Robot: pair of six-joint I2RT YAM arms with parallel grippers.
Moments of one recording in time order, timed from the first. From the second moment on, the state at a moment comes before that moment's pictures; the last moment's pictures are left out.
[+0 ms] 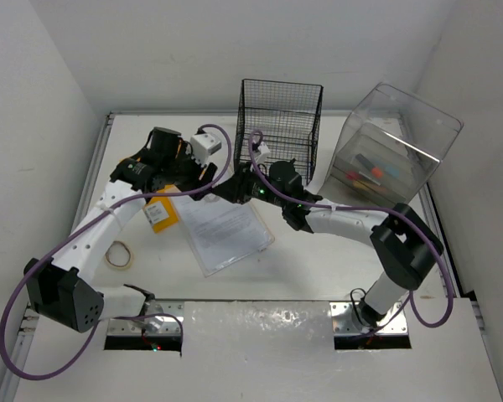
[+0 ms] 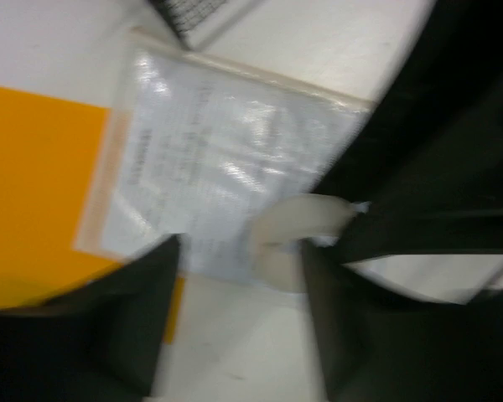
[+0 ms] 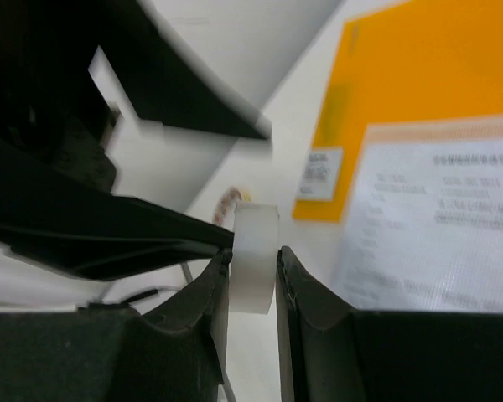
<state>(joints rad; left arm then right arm) -0.35 1.27 1.22 -0.75 0.33 0.28 0.78 1.65 0.92 0.65 -0.29 0.73</state>
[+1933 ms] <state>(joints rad) 0.32 1.15 0.65 -0.79 0.02 0.64 0.48 1.69 1.01 -0.41 0.64 0.01</state>
